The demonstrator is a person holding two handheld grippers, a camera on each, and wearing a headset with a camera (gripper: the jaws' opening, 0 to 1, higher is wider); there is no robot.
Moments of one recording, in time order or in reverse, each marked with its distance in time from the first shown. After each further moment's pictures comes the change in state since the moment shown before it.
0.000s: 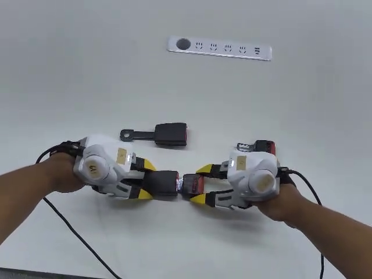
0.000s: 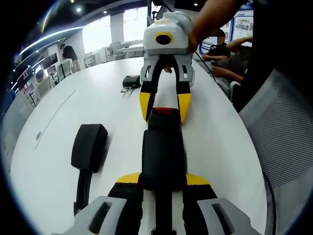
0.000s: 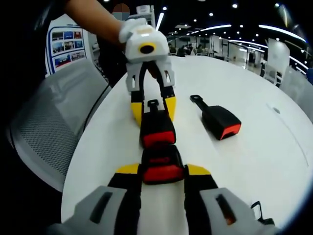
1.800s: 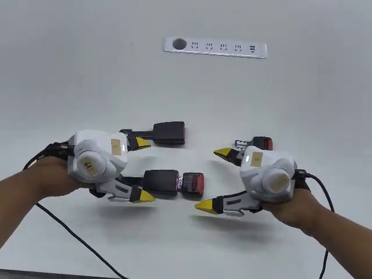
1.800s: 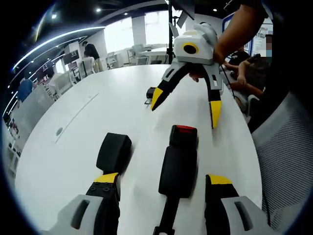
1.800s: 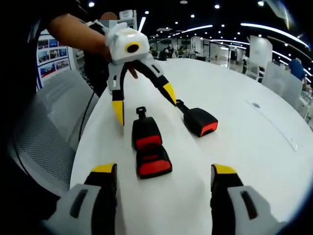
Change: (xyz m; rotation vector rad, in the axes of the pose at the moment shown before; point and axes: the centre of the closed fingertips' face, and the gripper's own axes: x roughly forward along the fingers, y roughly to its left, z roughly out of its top) left arm -0.028 0.021 0.019 -0.110 -0.047 0.182; right arm -0.036 -0.009 0.006 0.086 -0.021 -0.146
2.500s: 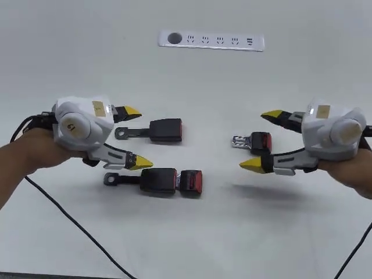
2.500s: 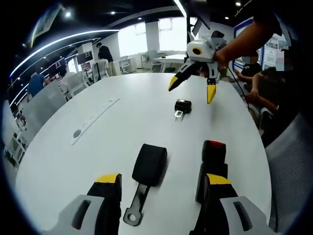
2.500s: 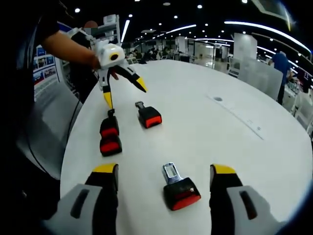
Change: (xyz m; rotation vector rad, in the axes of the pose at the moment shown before) left arm -0.010 0.061 0.031 -0.087 -0.082 0.070; right arm -0.075 -0.100 -0.020 0.075 0.000 -0.110
